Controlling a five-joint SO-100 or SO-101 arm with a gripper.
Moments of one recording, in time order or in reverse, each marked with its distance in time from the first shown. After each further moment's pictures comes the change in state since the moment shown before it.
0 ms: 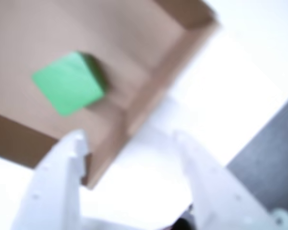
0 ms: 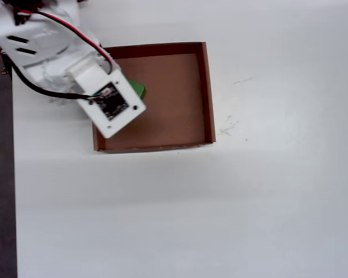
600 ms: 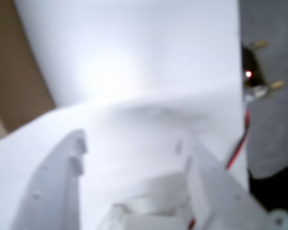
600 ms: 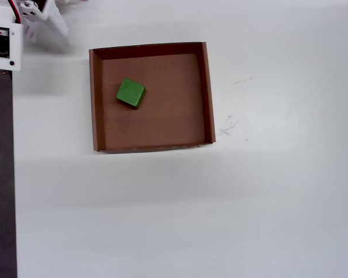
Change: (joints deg) arm 25.9 52.6 36.2 19.7 21.9
